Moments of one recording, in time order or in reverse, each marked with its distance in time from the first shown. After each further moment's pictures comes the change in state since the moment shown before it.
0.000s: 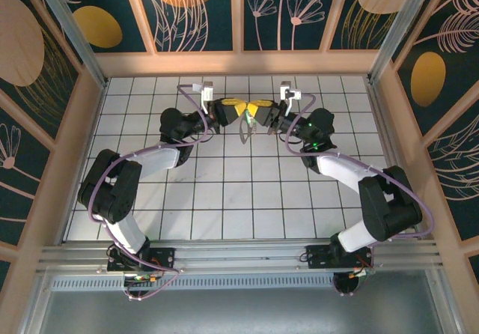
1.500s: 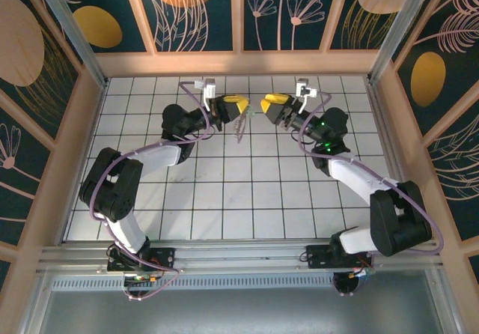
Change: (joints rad) left arm -0.002 0.018 0.042 -0.039 -0.005 0.039; right arm -0.077 -0.113 -0.035 -0.112 0.050 -0.013
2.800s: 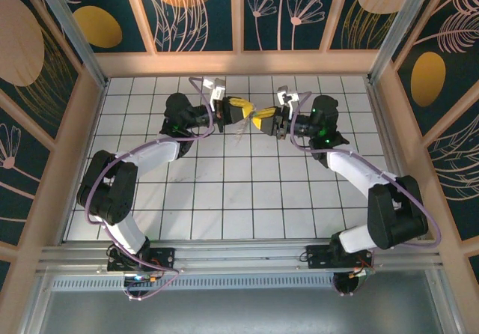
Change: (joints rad) left arm 0.000 -0.032 0.084 -0.254 0.135 0.219; right arm -0.014 0.030 0.101 -0.416 -0.278 -0.298
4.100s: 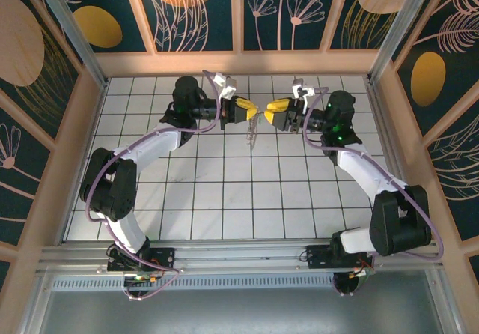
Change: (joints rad) left arm 0.003 0.036 0.178 -0.432 0.158 0.310; right arm -0.094 -0.040 0.030 0.001 -0.078 -0.019
